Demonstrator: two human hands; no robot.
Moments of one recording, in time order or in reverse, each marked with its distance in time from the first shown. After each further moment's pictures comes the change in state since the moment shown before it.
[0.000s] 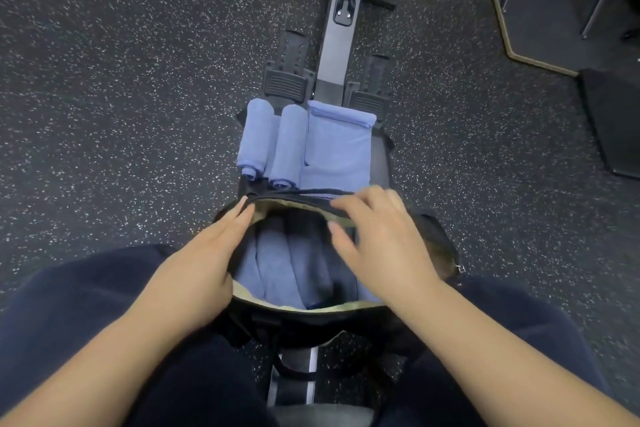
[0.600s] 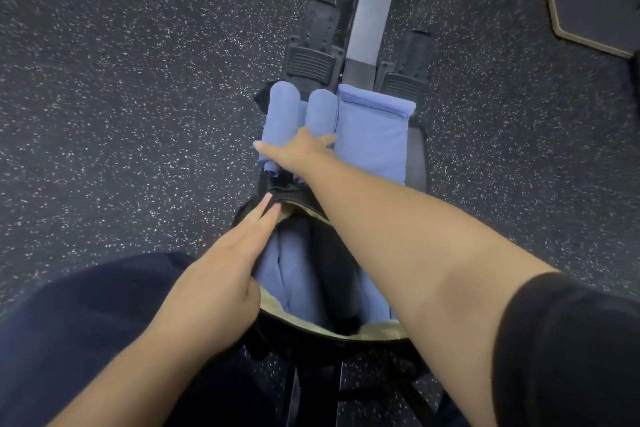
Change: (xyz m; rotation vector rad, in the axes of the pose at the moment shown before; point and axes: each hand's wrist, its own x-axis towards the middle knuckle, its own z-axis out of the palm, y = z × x) left_hand 0.018 -0.027 0.010 -0.124 -0.011 0.011; right_hand 0.195 -0.043 0.153 0.223 -0.575 0.632
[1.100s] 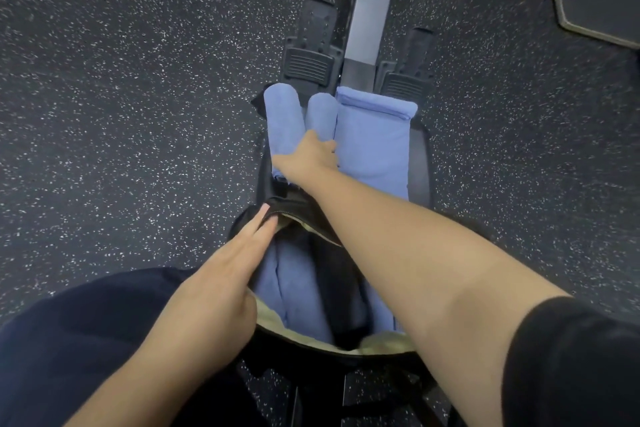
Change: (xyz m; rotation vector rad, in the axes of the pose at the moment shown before) left_hand 0.006 0.001 0.001 -0.021 0.005 0.011; right_hand 0.013 0.015 0.001 0.129 0.120 -0.008
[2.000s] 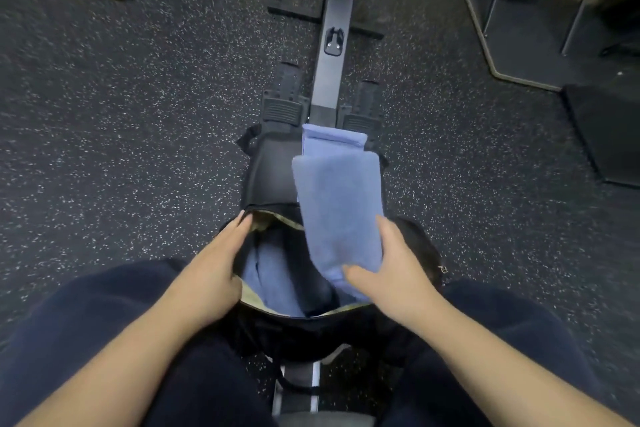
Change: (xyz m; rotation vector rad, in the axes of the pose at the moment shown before) left_hand -0.010 0.018 0.005 0.032 0.043 -0.038; right_hand -0.225 0.146 -0.106 0.420 0.047 -0.442
